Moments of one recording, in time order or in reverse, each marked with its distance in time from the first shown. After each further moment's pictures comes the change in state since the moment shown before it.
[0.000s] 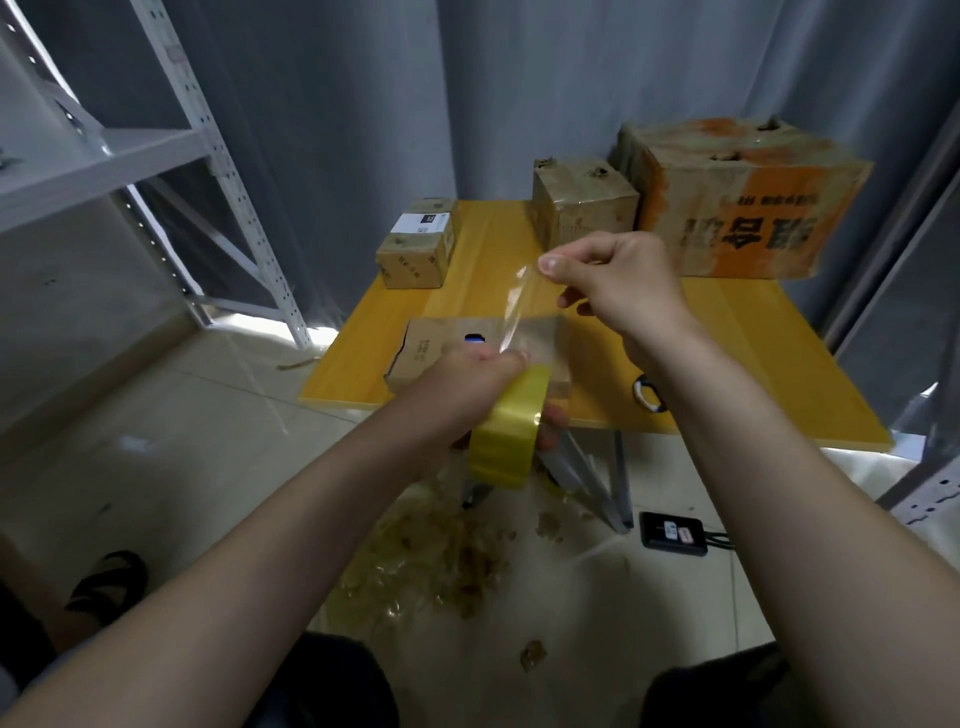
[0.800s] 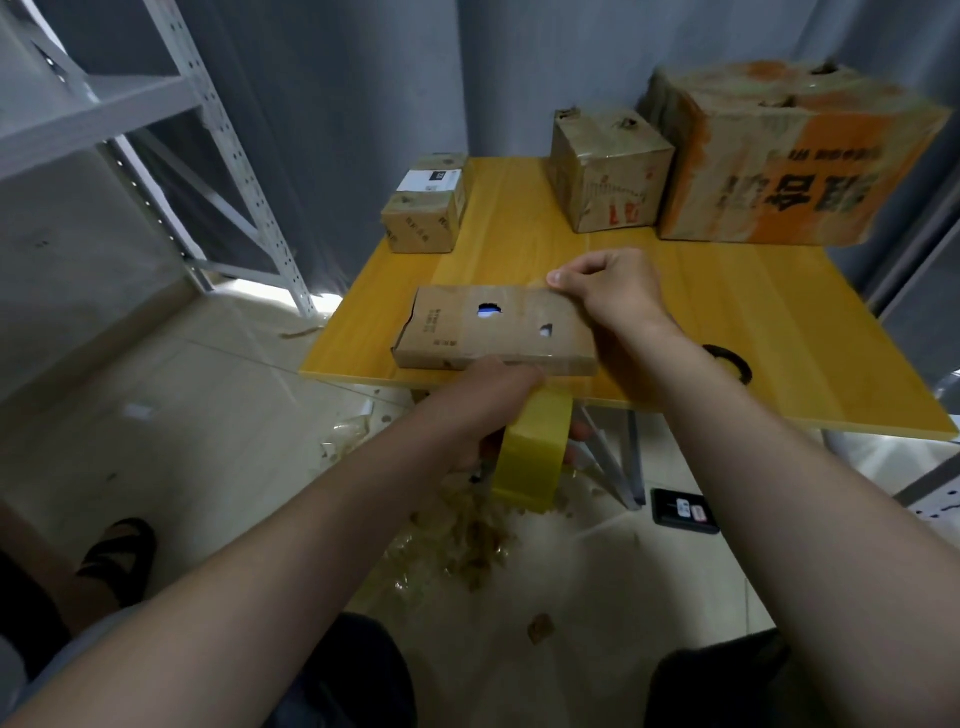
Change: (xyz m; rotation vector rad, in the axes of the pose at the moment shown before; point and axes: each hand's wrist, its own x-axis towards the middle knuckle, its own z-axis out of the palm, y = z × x) left_hand 0.036 -0.033 -0.001 -0.095 -0.043 -0.205; right_hand 0.044 0.092 0.034 -0.343 0.034 0.267
